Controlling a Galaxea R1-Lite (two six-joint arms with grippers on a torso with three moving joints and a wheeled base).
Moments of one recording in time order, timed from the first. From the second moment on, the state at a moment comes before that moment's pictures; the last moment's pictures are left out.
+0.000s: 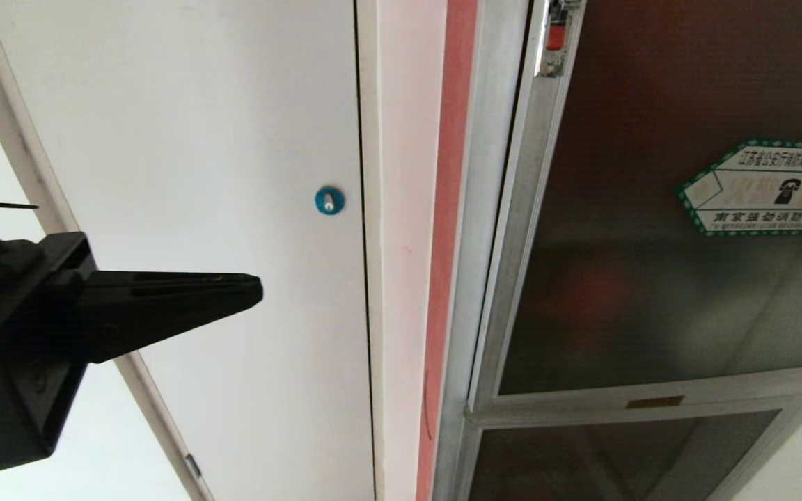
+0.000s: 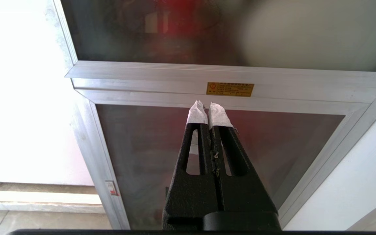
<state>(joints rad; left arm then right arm) -0.53 1.09 -0.87 -0.17 -0.58 -0.06 0.00 0.00 0.00 0.01 0.02 -0.04</state>
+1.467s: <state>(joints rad) -0.60 1.29 -1.02 -0.17 -0.55 -0.07 0.00 0.00 0.00 0.01 0.02 -0.04</state>
